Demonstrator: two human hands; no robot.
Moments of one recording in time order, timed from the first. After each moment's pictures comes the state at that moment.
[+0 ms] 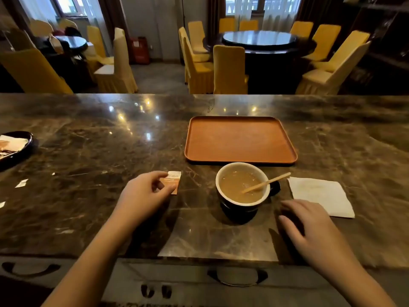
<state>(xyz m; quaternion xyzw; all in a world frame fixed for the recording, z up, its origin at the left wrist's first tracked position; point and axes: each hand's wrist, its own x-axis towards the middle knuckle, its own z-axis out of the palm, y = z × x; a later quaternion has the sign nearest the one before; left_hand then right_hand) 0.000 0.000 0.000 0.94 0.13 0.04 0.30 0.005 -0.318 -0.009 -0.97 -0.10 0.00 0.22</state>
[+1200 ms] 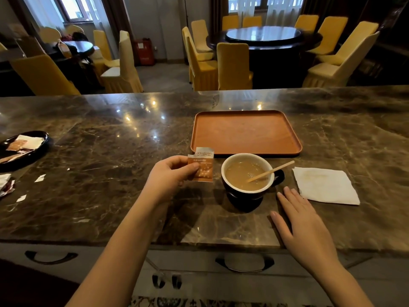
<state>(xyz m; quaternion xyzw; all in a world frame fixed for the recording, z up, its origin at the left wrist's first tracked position) -0.004 -0.038 0.033 0.74 0.15 0.01 0.66 -0.006 -0.305 -0.053 -0.97 -0.14 -0.07 0.20</state>
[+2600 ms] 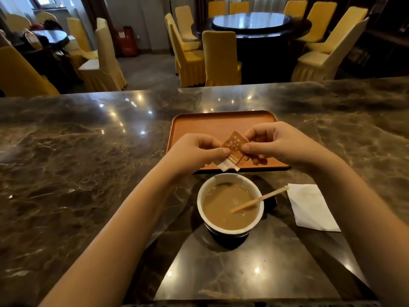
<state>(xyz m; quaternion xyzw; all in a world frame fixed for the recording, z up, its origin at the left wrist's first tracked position) 0.116 -0.090 0.050 0.86 -0.03 -0.07 0.51 0.157 -0.281 0.057 -0.81 -0.24 0.17 0.50</state>
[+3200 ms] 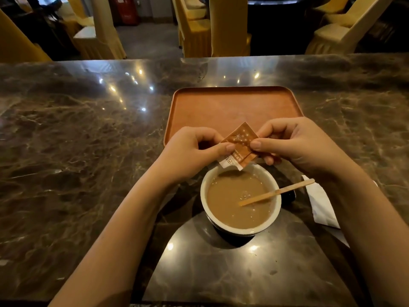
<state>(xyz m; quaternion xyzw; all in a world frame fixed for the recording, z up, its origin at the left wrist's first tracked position) 0.105 -0.082 0.023 0.87 -0.08 -0.01 0.49 0.150 -0.277 0.029 -0.74 -0.22 0.19 0.60</state>
